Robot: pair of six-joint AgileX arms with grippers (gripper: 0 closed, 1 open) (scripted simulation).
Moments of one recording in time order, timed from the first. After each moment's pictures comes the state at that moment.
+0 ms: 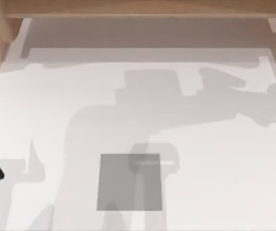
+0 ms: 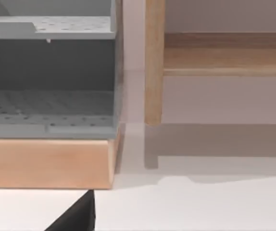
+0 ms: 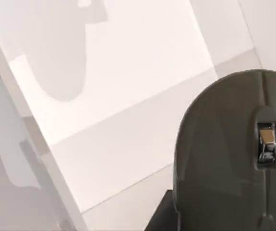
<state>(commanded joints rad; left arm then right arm) 0.00 0.00 0.00 0.00 0.00 0.00 -0.11 2.13 2.10 -1.30 0.42 0.22</state>
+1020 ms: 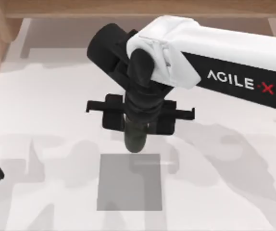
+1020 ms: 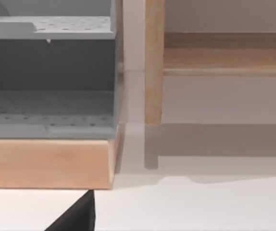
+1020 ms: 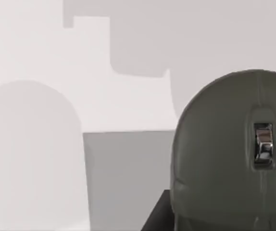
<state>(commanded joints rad) 0.00 0.00 0.00 0.00 0.00 0.00 0.84 2.13 1.77 -0.99 0.11 0.90</state>
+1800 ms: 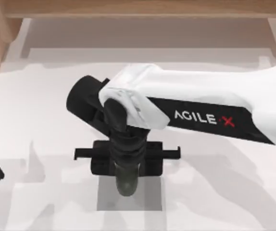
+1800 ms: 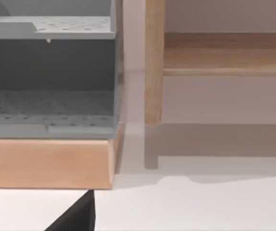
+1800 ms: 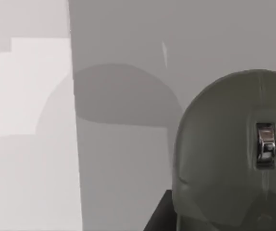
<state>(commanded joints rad) 0.00 0.00 0.00 0.00 0.00 0.00 0.94 2.20 1.69 -0.99 0.07 0.97</state>
